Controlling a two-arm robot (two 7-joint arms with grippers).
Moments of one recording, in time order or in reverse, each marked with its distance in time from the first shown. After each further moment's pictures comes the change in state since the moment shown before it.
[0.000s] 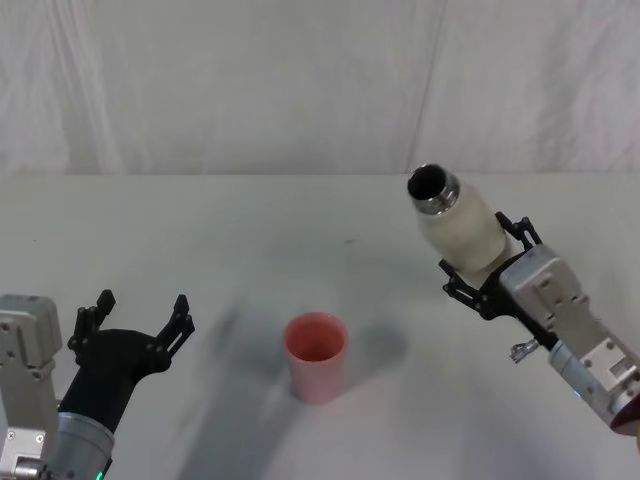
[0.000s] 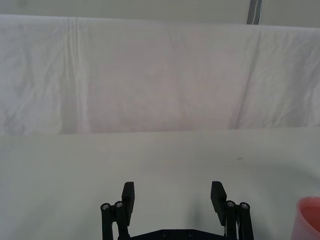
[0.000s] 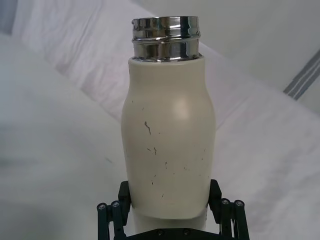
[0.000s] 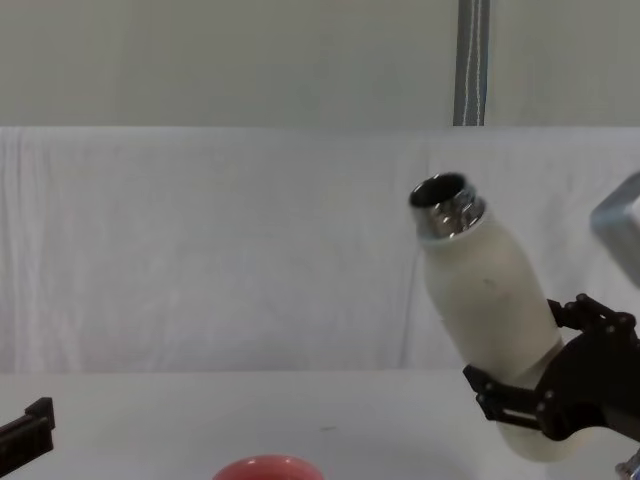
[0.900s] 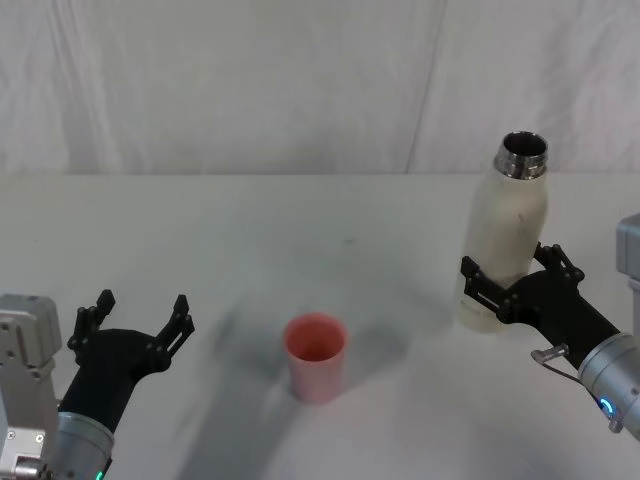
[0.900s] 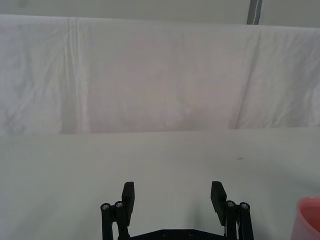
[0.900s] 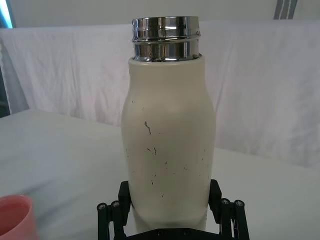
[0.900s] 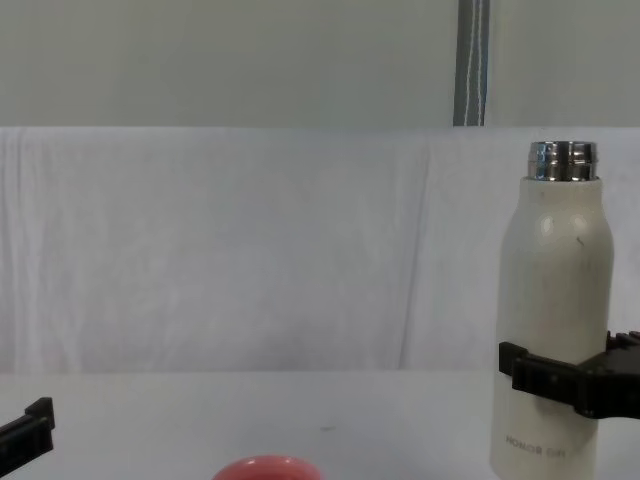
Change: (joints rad) left arm 0.000 0.000 0.000 0.000 0.000 0.000 0.000; right arm -0.107 -0.054 0.128 -0.129 0.473 0.212 0.110
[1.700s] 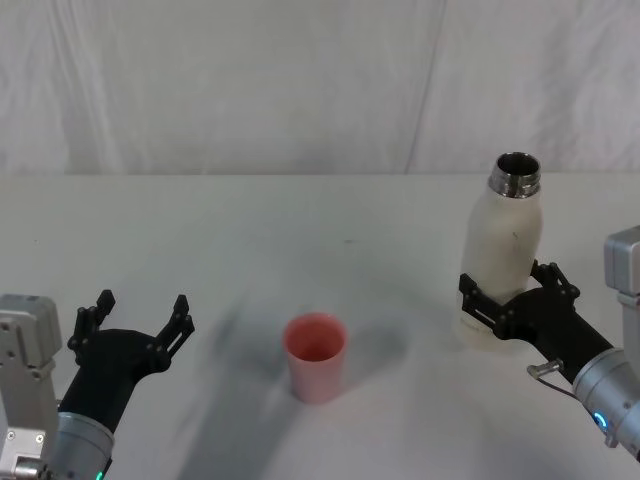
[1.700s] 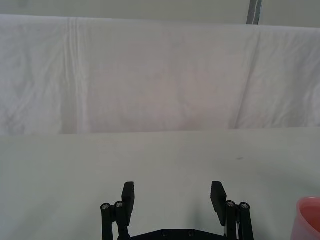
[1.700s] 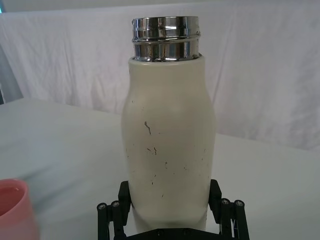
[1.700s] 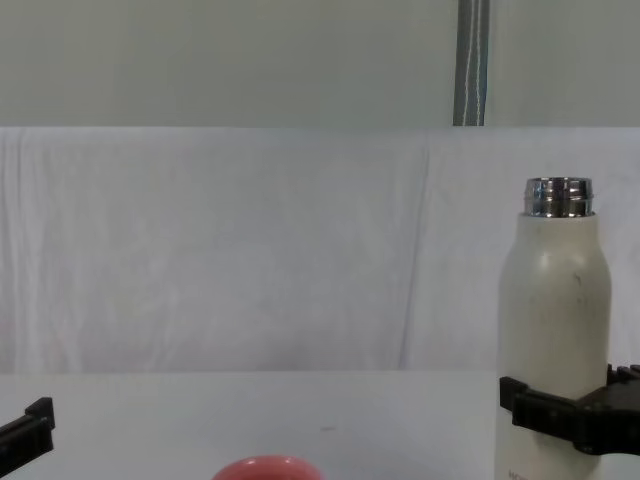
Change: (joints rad) left arm 0.000 0.000 0.000 0.000 0.000 0.000 0.000; right arm -0.010 0.027 -0.037 0.016 0.019 0.008 -0.052
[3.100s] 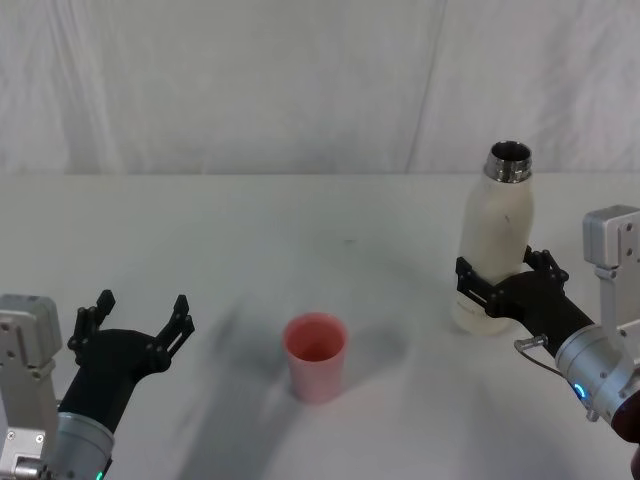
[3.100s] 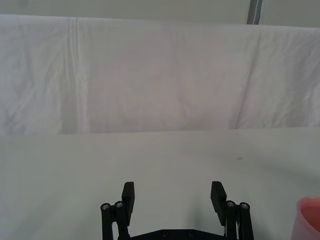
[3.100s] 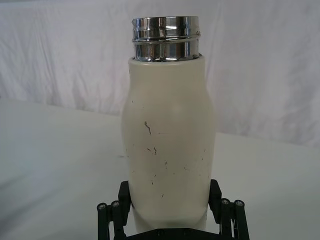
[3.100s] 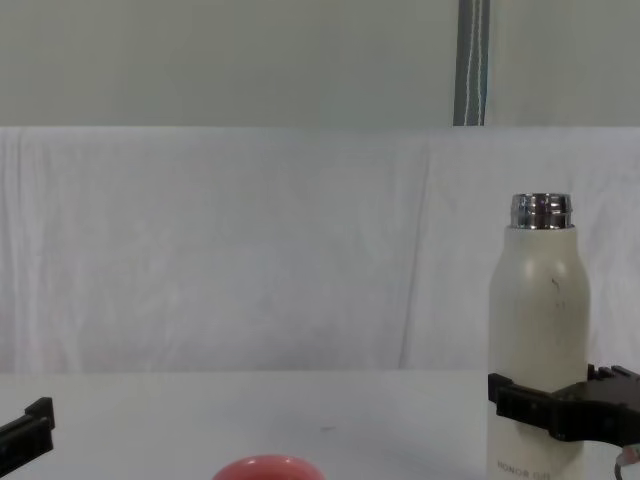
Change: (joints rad) left arm 0.000 0.000 0.000 0.000 0.000 0.000 0.000; right arm 0.108 -0.051 -0.008 0.136 -0.020 0.006 -0.030
